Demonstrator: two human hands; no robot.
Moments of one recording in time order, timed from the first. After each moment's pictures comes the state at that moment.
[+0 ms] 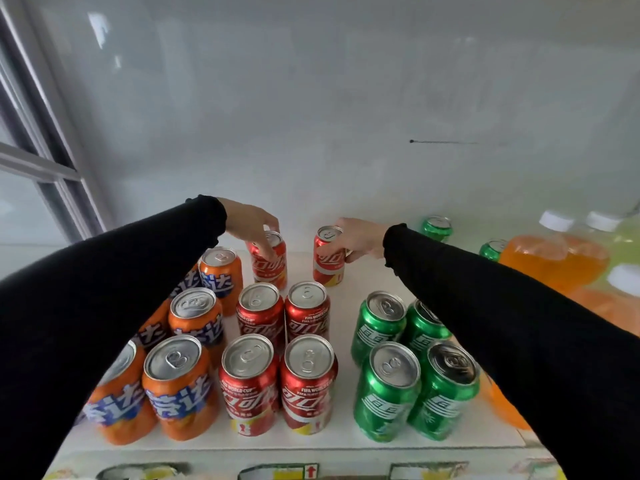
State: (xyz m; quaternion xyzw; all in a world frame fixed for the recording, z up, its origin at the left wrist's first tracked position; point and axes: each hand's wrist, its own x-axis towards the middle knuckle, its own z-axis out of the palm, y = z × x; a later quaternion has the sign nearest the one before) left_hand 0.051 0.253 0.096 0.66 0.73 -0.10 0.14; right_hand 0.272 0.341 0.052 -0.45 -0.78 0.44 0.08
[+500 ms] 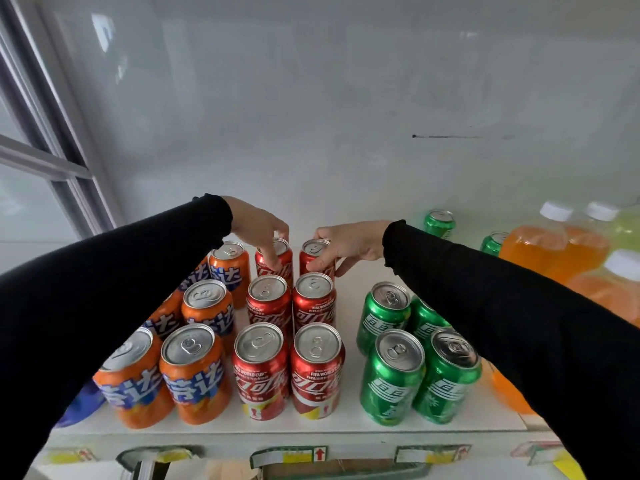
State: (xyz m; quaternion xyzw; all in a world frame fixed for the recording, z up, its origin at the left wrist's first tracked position) left_hand 0.061 0.237 0.097 0.67 0.71 -0.14 0.15; right_hand 0.262 0.301 0.061 -0.39 -0.79 0.46 -0.03
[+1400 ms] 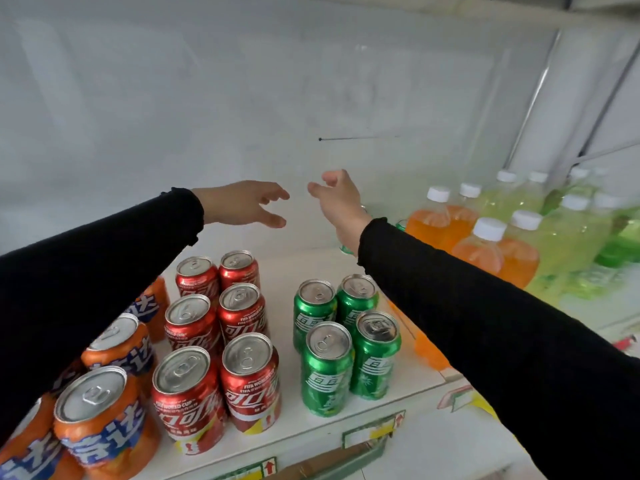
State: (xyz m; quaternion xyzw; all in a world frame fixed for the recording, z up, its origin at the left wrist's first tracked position) left_hand 0.145 0.289 0.122 0.79 0.58 0.11 0.17; right_hand 0.338 0.301 0.093 -0.53 -0.59 0.34 0.51
